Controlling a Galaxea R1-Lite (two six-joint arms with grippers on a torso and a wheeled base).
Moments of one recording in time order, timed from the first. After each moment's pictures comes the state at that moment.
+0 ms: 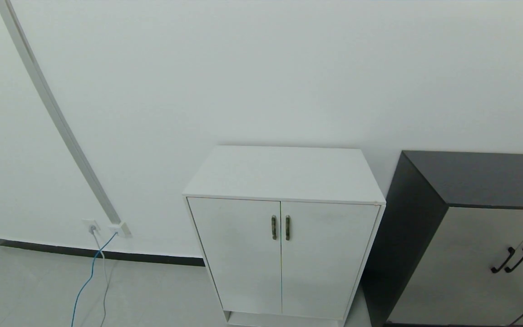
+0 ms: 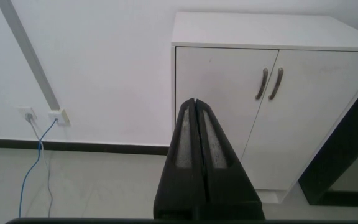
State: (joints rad) left arm 0.00 0.00 0.00 0.00 0.00 -0.01; right arm 0.26 0.22 0.00 0.00 -0.03 0.02
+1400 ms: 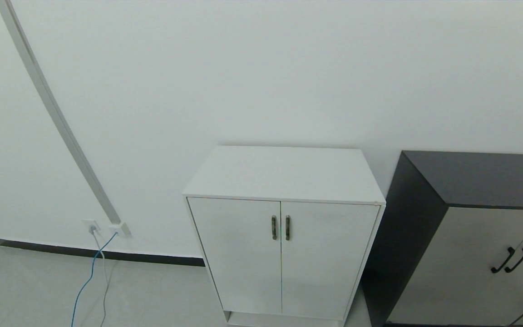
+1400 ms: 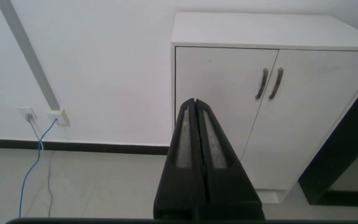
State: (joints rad) left arm 0.00 0.00 0.00 0.00 0.00 -0.01; right arm 0.00 0.00 0.00 -0.01 -0.09 0.08
